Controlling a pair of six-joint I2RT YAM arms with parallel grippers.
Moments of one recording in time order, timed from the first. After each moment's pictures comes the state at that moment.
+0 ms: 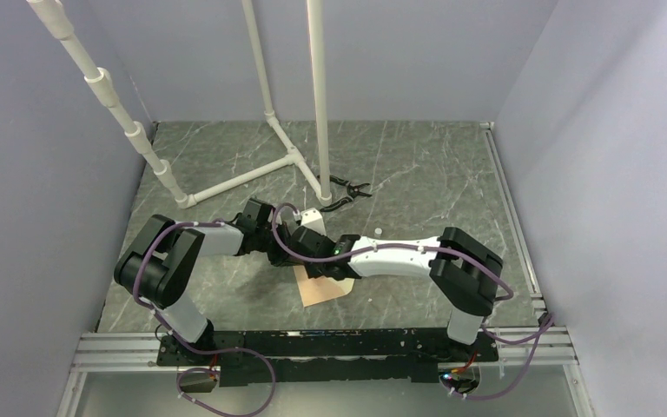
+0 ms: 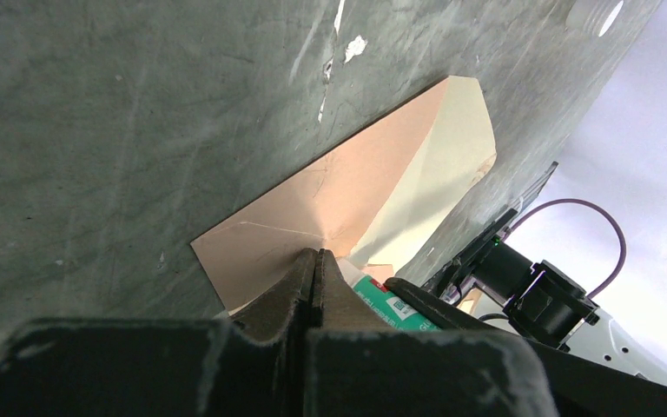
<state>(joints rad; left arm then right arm) -0.44 1.66 0.65 0.02 0.57 -0.88 1.13 1.76 1.09 -0.33 0.36 0.63</state>
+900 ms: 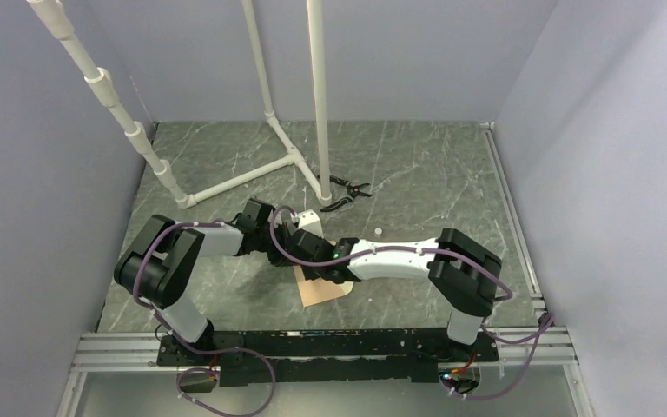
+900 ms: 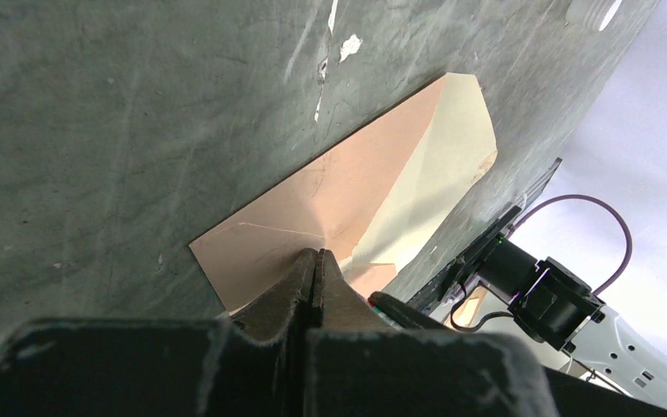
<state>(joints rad) -0.44 1.66 0.65 0.02 0.57 -0.86 1.16 1.75 1.06 -0.27 0.36 0.63</state>
